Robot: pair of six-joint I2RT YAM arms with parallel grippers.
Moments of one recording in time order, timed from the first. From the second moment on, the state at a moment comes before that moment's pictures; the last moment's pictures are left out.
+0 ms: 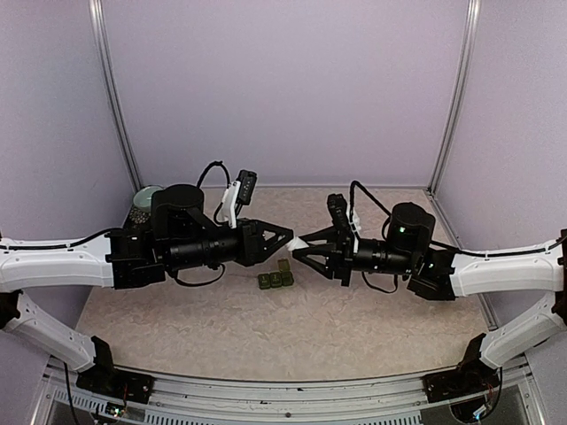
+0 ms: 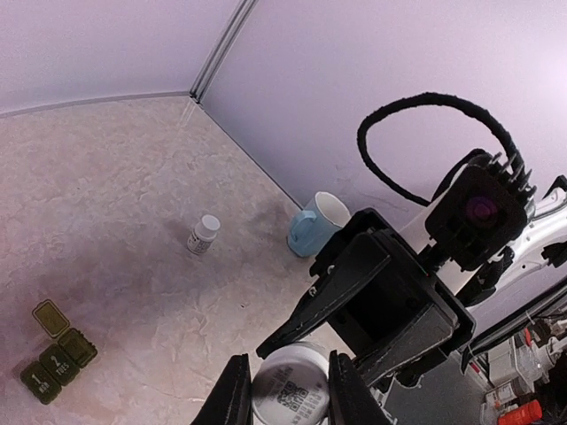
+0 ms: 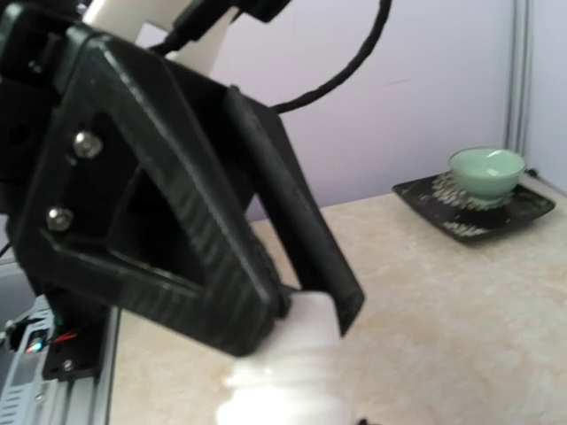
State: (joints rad) left arm -1.07 1.31 0.96 0.15 0.02 -0.57; right arm 0.93 1.33 0.71 0.59 -0.44 0.07
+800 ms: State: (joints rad) left arm -1.06 1.20 0.92 0.13 -0.25 -0.67; right arm 0.99 1.33 0.65 0.53 -0.14 -0.12
